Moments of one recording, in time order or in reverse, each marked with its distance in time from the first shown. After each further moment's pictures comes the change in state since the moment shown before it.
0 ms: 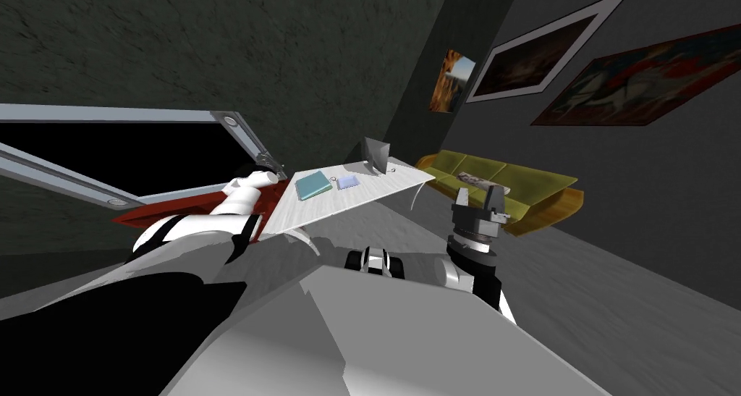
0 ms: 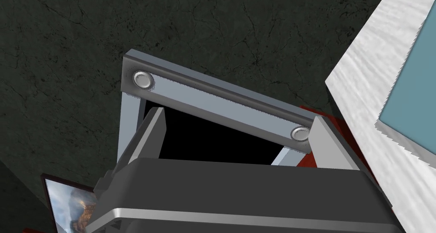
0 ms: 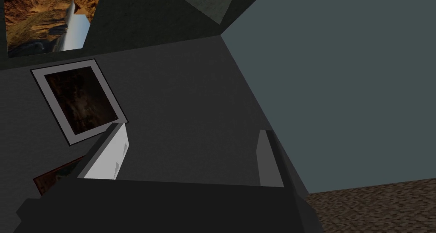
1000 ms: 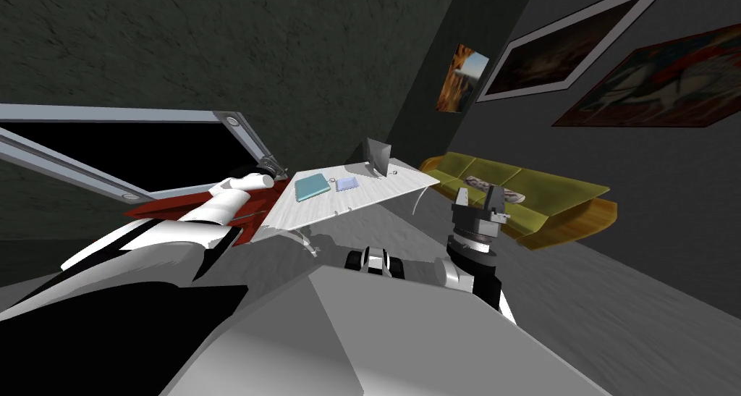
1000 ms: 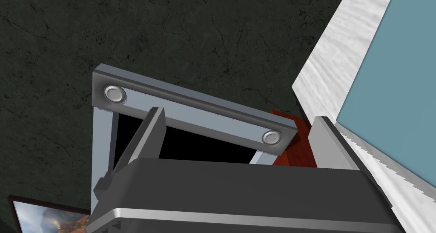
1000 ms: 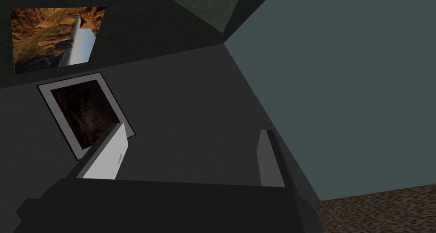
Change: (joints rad) left arm 0.141 0.133 -0.209 -0.146 0.188 0.041 0.142; right arm 0.000 0.000 0.000 0.000 0.000 0.000 0.000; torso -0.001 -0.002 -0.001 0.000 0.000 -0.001
